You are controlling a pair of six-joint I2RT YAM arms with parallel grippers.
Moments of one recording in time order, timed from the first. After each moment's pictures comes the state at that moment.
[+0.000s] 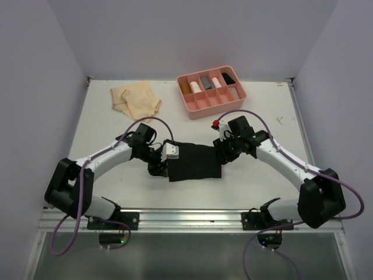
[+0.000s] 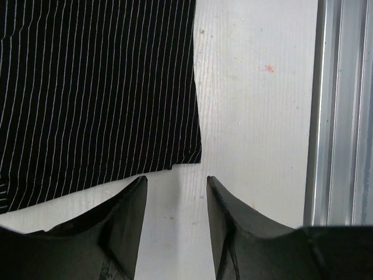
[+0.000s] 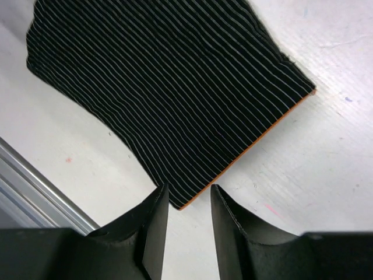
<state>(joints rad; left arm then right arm) -0.47 1.44 0.81 -0.61 0.76 0.84 0.49 1.37 0.92 -0.62 -0.32 -0.03</state>
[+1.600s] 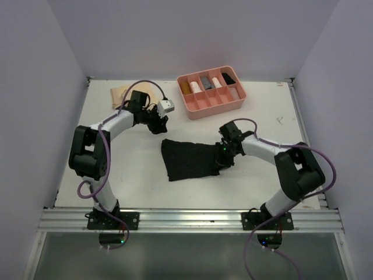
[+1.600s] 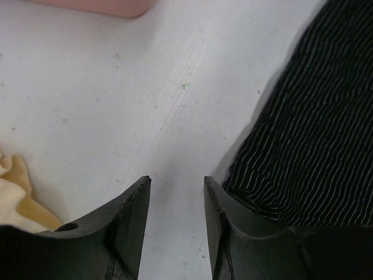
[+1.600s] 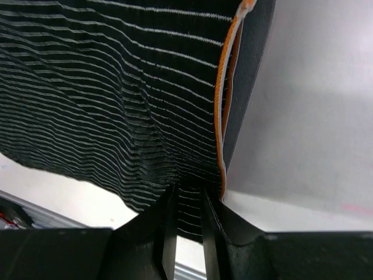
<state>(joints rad) -0.24 1.83 1.26 -0.35 0.63 0.63 0.49 1.57 0.82 -0.50 -0.26 0.61</state>
